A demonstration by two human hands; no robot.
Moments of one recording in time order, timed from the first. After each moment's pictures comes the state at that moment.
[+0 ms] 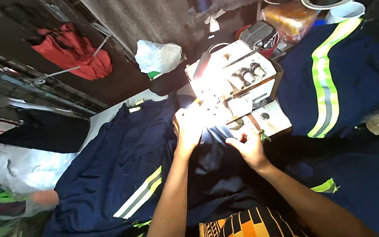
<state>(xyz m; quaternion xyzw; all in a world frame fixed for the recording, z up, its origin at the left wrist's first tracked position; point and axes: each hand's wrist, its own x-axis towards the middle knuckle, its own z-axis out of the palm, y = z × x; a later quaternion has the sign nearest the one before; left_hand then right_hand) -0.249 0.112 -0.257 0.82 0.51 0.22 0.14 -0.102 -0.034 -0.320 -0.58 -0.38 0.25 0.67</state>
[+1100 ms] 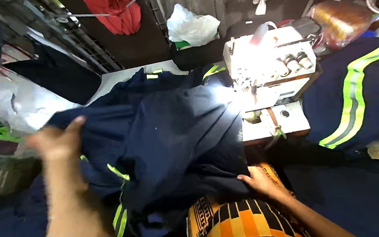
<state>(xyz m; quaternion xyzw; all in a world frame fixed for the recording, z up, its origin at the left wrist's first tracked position) -0.553 0.089 -0.186 0.55 0.75 0.35 0.12 -0.122 -0.120 -0.389 -0.64 -0.54 0.52 0.17</state>
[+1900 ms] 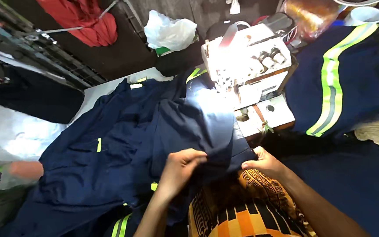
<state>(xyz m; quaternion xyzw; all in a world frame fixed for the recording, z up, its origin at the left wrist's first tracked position) -0.355 -0.005 -0.250 0.82 0.37 0.26 0.35 -0.088 -0.106 -0.349 -0.37 -0.48 0.58 0.54</state>
